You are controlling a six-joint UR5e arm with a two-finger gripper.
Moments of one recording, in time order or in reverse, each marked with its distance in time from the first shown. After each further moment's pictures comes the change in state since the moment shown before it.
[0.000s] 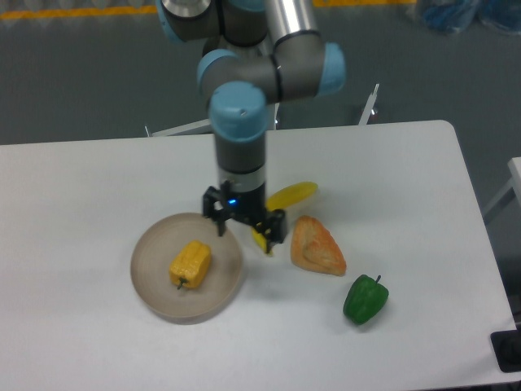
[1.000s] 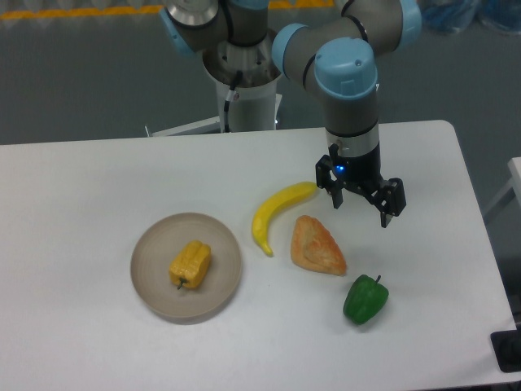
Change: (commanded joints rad) arm 0.114 -0.018 0.077 0.002 0.058 0.356
